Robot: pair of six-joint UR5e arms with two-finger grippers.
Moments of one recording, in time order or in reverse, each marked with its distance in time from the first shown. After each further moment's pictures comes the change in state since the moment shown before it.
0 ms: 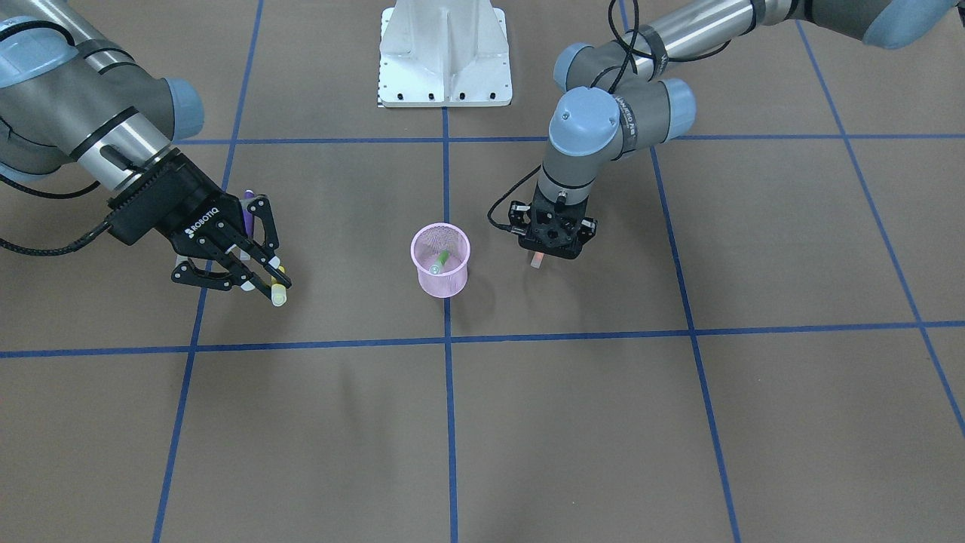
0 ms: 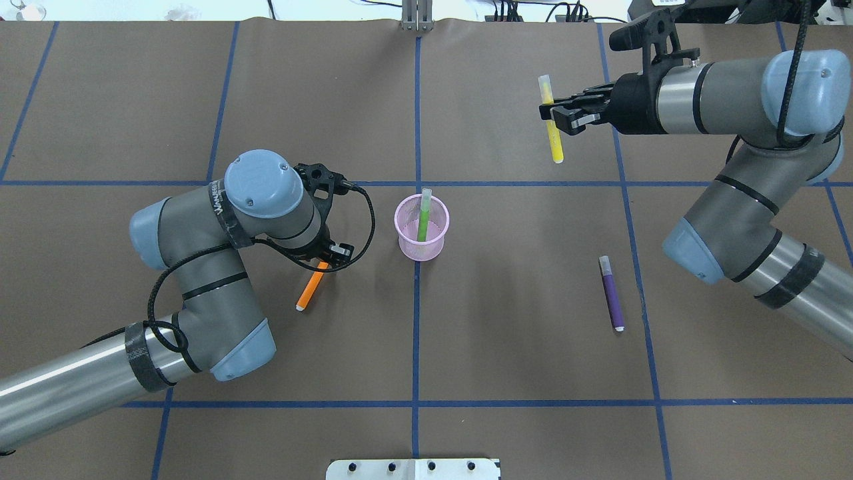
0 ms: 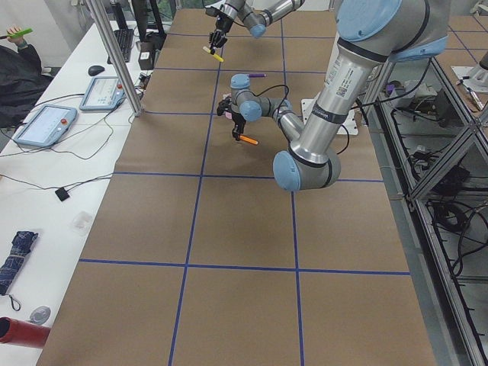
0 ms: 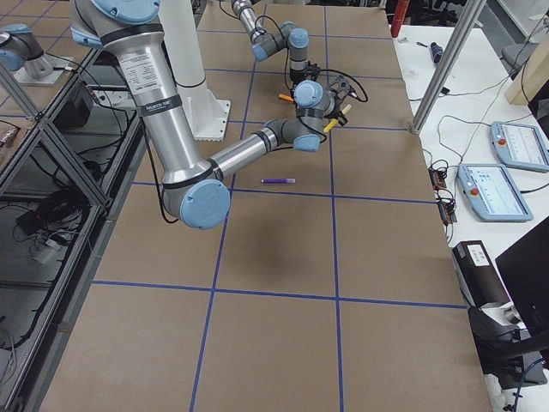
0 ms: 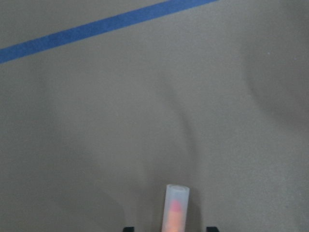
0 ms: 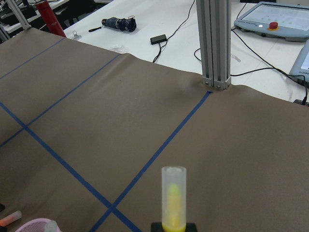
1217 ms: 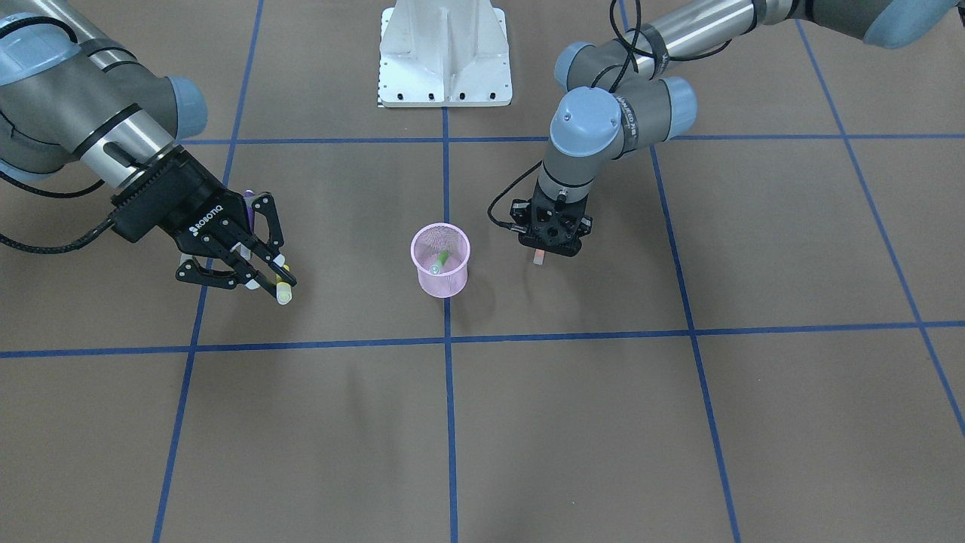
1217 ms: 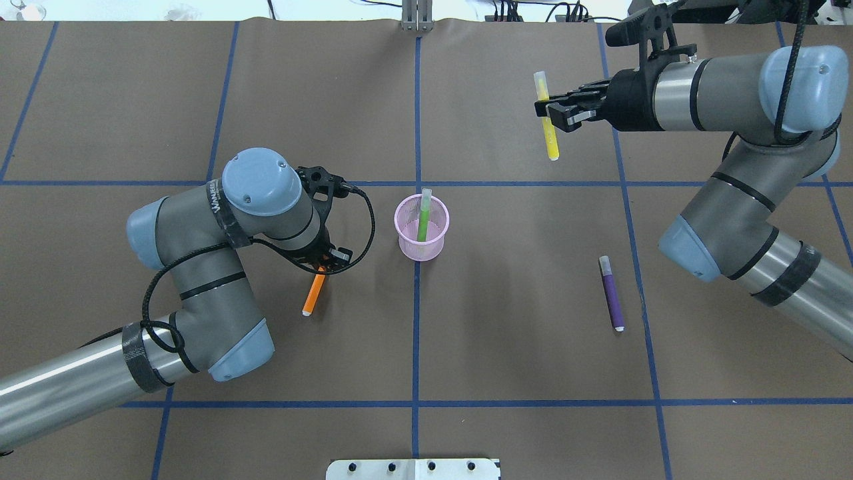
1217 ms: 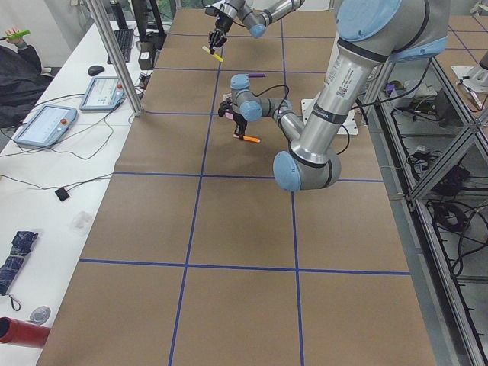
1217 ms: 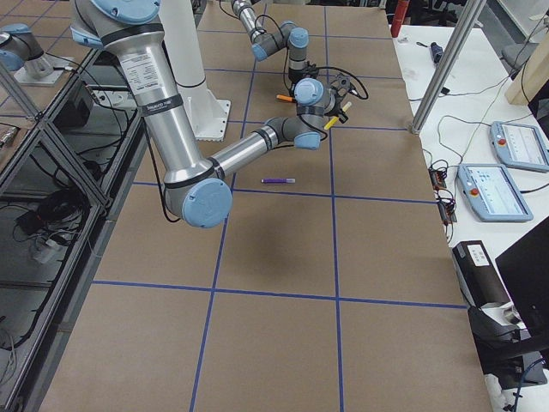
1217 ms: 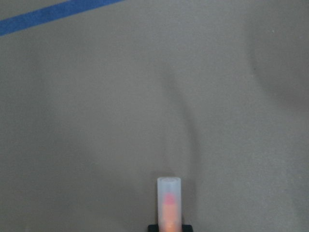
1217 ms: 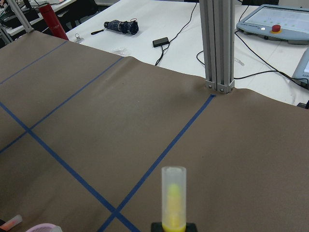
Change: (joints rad) left arm -0.005 0.003 -0.022 0.014 -0.044 0.000; right arm 0.000 0.013 0.002 -0.001 0.000 0.002
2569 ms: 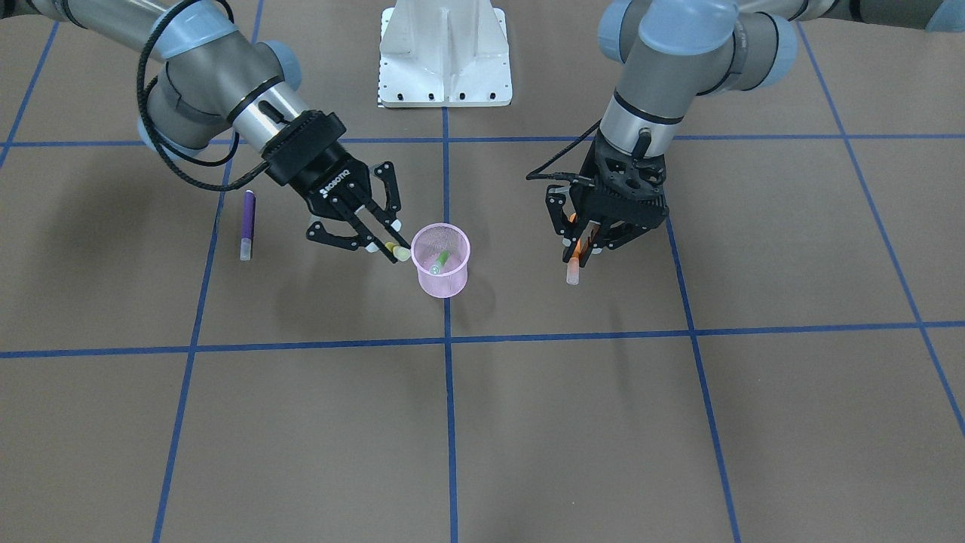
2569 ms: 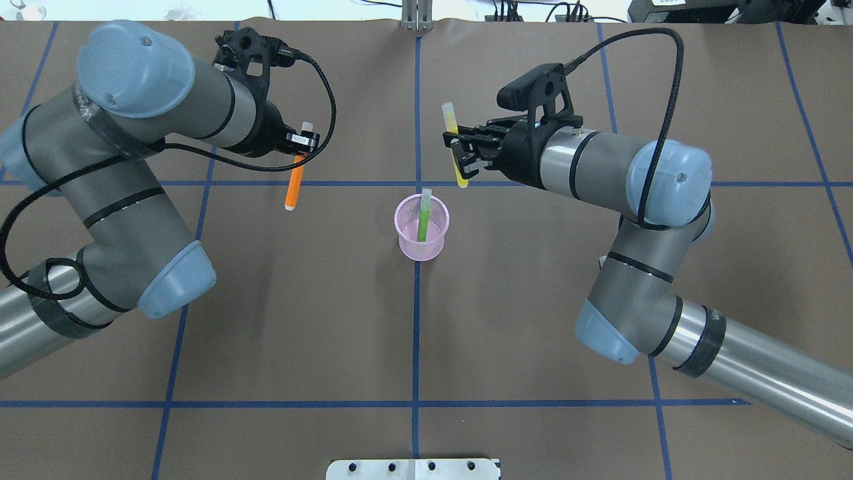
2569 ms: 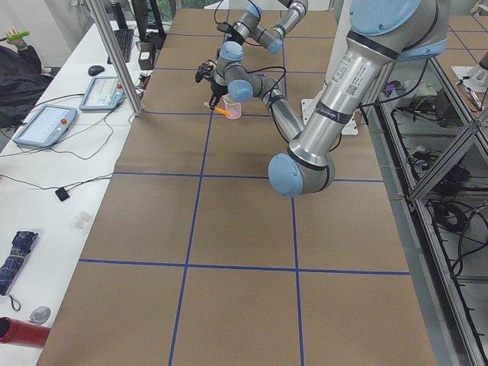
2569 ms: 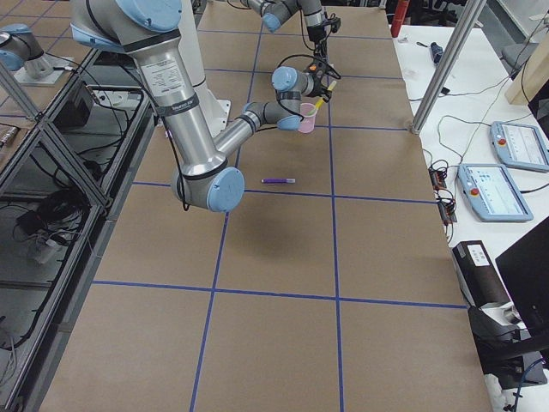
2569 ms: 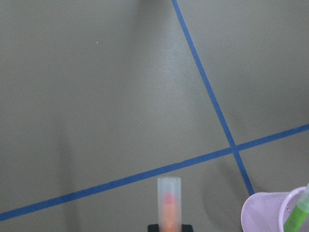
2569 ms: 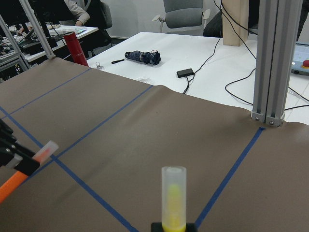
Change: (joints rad) left arm -0.202 0.019 -0.212 -0.059 0.090 0.018; right arm -0.290 0.109 0.014 0.007 -0.400 -0.003
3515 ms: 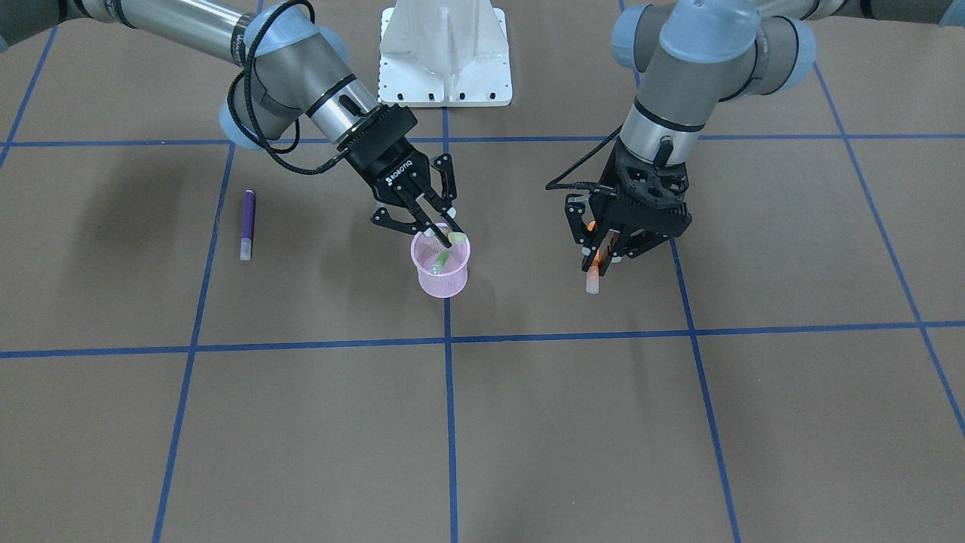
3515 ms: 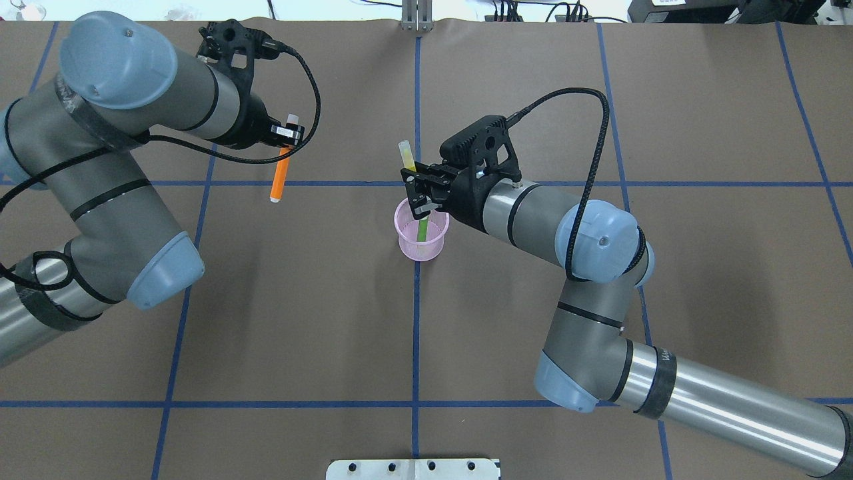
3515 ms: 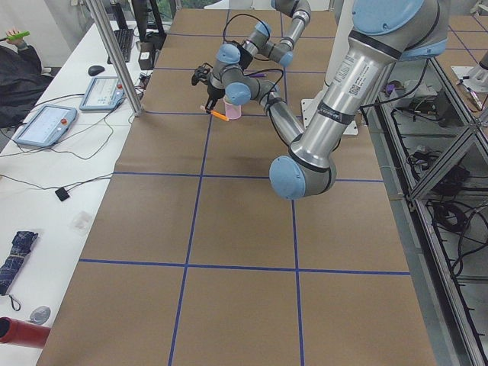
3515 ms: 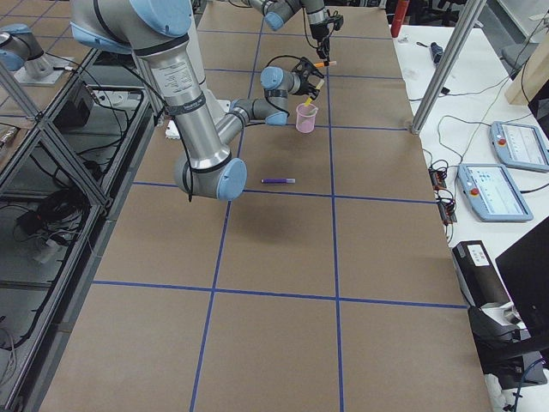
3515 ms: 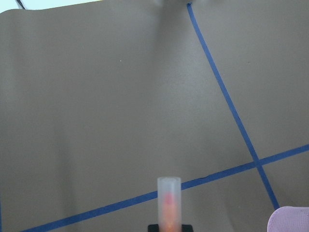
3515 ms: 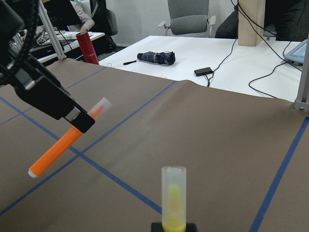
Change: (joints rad) left arm -0.019 0.016 0.007 -0.003 -0.003 0.020; right arm -0.115 0.073 -0.101 -0.002 -0.133 -0.001
